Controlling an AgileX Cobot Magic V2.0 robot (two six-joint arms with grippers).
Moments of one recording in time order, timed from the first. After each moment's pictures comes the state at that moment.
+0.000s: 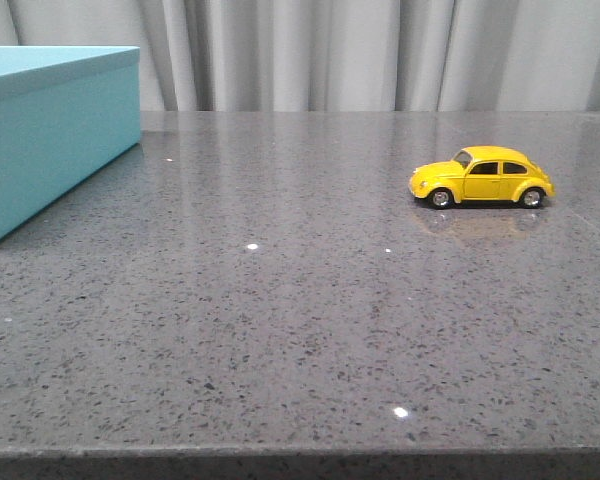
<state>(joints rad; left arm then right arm) -0.06 0.32 -0.41 -0.06 0.02 0.00 0.01 0.37 -0.49 -0.05 0.34 0.17</state>
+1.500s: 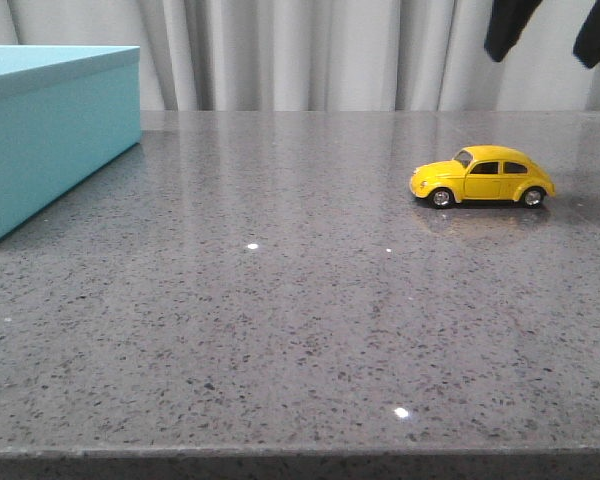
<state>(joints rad) -0.06 0.32 -0.41 -0.06 0.00 0.00 0.33 1.49 -1.39 0.05 1.03 0.24</state>
